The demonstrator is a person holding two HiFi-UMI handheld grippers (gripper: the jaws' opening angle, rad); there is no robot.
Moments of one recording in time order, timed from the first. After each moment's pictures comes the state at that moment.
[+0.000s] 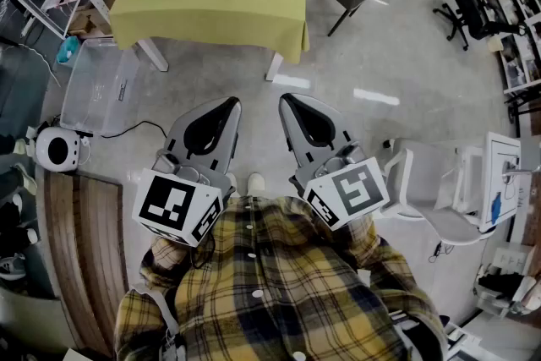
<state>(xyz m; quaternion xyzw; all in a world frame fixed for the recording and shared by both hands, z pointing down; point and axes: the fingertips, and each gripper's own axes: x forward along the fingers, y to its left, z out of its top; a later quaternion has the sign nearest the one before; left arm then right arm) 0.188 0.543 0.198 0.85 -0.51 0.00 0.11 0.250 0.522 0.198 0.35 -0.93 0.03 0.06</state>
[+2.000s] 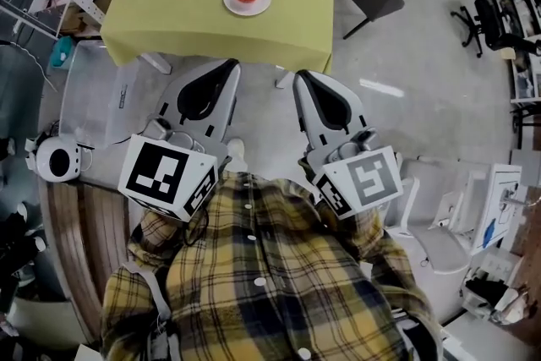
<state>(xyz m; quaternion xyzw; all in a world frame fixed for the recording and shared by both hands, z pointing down) 0.090 0.306 0.209 0.85 -0.51 0.02 0.10 0.172 0.297 0.210 0.37 -0.93 0.04 0.06</state>
